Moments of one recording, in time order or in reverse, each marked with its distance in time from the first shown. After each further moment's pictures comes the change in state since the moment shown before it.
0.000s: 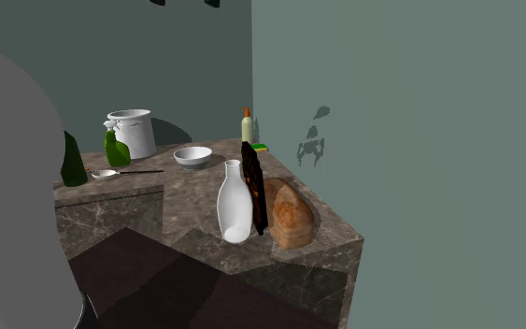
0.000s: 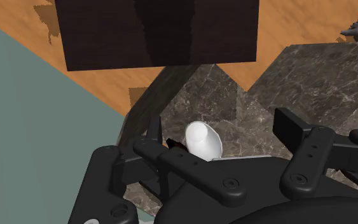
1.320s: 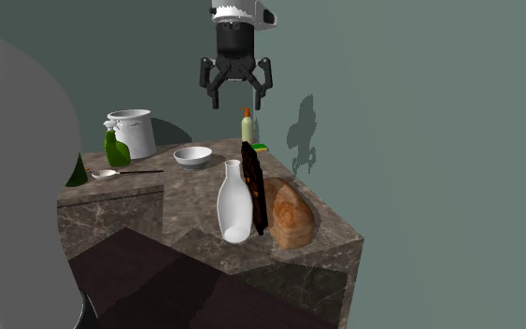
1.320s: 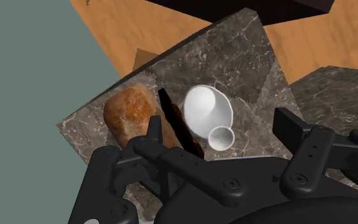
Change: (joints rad) arm 0.099 0.545 0.051 -0.013 -0.080 0.585 -0.199
